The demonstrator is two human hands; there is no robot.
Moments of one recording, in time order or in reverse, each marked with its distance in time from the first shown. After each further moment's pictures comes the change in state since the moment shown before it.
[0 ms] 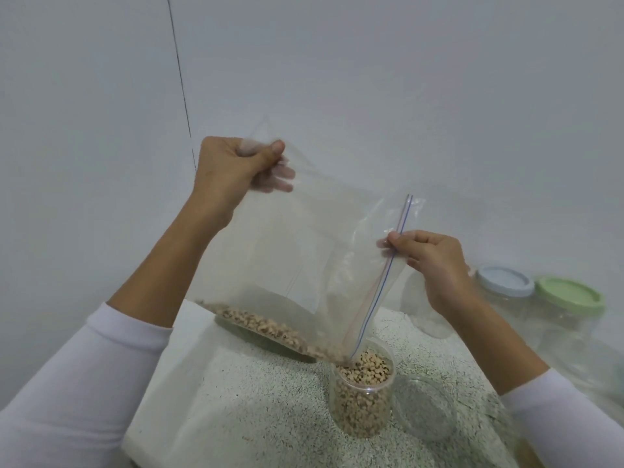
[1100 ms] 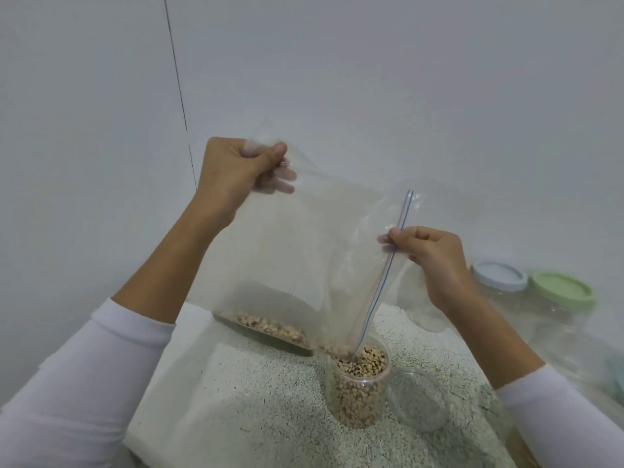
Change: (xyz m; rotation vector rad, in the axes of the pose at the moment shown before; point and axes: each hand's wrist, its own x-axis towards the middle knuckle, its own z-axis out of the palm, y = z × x) left_hand -0.003 0.001 0.004 0.019 -0.027 -0.037; right_hand -0.001 0.002 -0.005 -0.036 0.015 -0.017
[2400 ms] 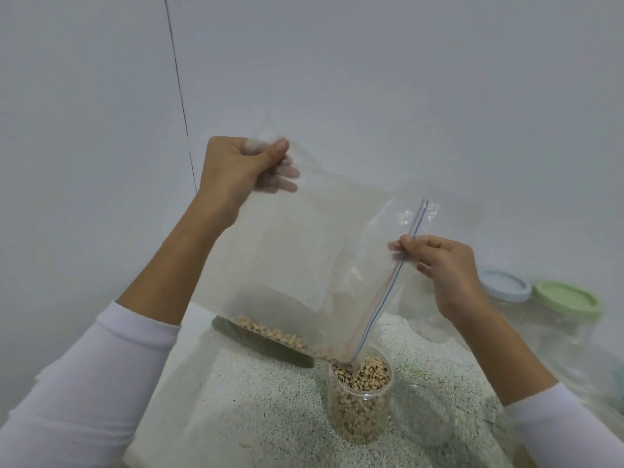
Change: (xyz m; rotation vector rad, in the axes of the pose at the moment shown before) left_hand 0.009 0.003 0.005 -0.026 -0.009 -0.007; right_hand 0.004 0.003 -0.005 0.010 0.068 0.015
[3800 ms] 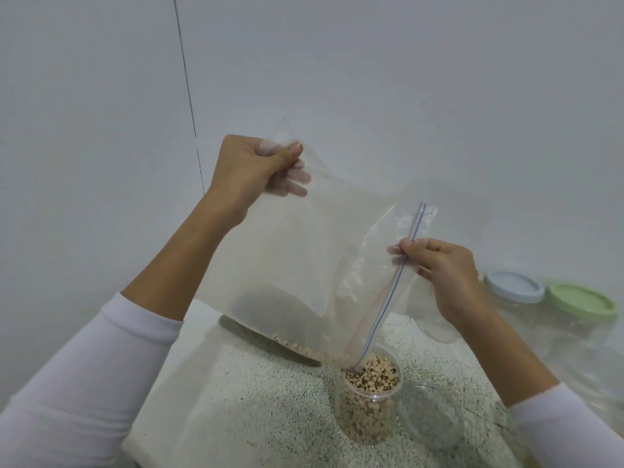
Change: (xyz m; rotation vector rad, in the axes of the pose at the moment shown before) left_hand 0.004 0.001 -0.006 0.016 -0.013 -0.018; right_hand 0.004 0.003 0.007 0.033 -0.012 0.011
